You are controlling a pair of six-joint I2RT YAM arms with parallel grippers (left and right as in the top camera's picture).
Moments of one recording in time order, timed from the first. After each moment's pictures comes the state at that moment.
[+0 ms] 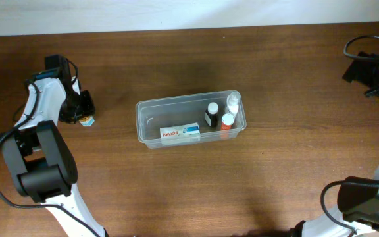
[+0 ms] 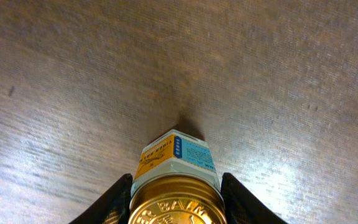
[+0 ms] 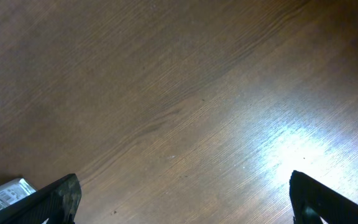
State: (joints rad) left arm 0.22 2.13 1.62 -0.95 -0.02 -0.12; right arm -0.36 1.80 2.11 -1.53 0.14 0.29
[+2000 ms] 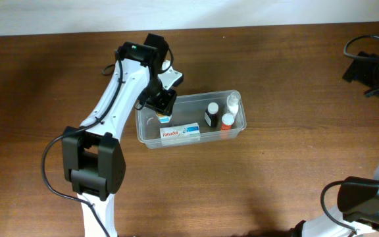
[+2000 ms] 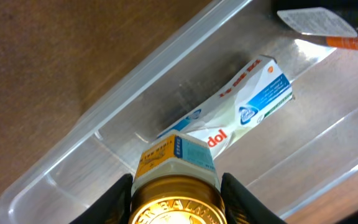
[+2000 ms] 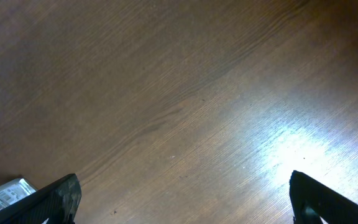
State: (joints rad) left arm -0.34 2.14 1.96 -1.37 0.17 0.23; right arm -0.36 1.80 2.11 -1.53 0.14 0.29
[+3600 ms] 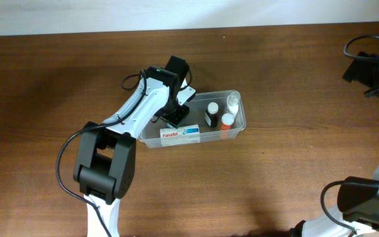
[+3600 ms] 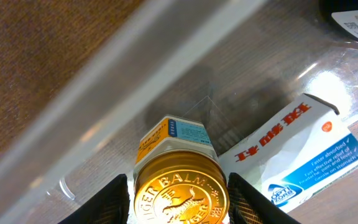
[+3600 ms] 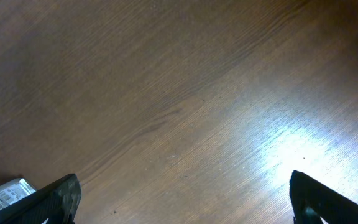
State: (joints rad) left arm -0.44 2.14 1.71 -1.06 0.03 0.20; right arm -0.37 1.80 2.11 -1.53 0.14 0.29
